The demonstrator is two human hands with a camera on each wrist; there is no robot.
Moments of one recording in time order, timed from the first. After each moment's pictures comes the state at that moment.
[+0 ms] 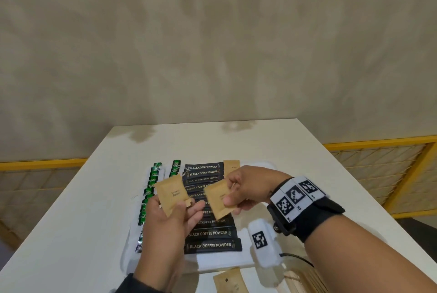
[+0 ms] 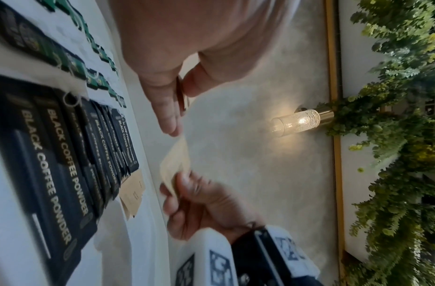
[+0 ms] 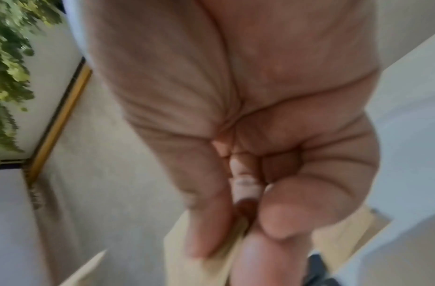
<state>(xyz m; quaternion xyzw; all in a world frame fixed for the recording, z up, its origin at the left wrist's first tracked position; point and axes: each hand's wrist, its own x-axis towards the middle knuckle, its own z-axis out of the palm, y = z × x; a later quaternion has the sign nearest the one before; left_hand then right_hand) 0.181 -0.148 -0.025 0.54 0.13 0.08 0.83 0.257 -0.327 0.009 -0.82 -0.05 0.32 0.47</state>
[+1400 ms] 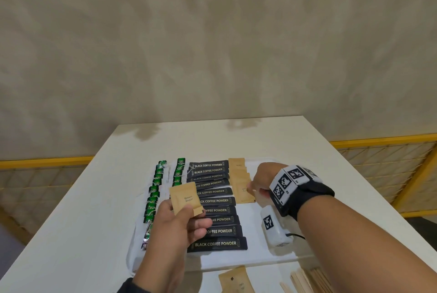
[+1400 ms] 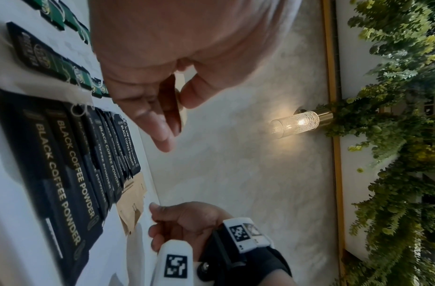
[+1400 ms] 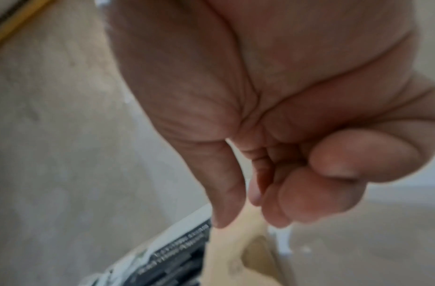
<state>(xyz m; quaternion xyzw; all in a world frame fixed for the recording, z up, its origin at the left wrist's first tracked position) 0.177 -0.139 -0.030 0.60 0.15 -0.01 0.79 0.287 -0.341 -0.005 -0.97 0.04 0.24 0.04</state>
